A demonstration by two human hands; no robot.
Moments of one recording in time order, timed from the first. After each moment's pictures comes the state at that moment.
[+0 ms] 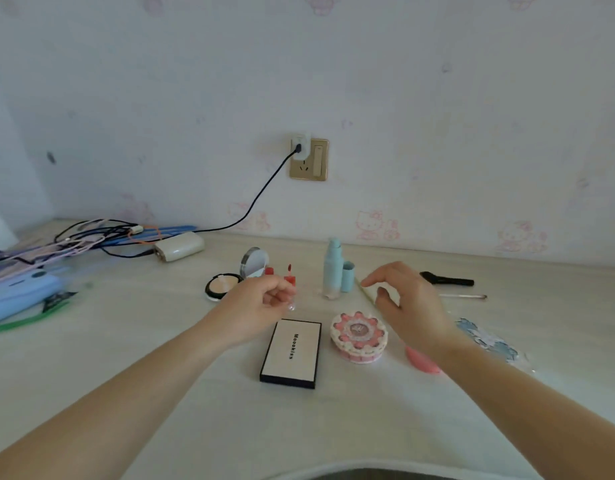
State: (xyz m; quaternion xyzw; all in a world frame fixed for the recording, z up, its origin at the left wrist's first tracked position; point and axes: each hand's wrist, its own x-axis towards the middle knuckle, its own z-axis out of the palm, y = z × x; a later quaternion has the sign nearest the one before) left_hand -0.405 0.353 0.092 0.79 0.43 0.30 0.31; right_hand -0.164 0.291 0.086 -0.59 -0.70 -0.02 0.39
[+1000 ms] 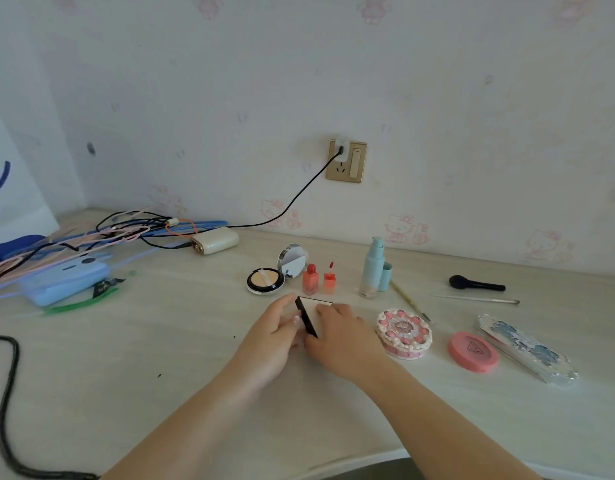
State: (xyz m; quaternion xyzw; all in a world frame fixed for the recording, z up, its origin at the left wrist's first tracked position) left_hand -0.444 0.308 0.064 0.58 0.44 0.42 0.55; right_hand -0.316 0.302 0.062 -0.72 -0.67 0.12 0.14
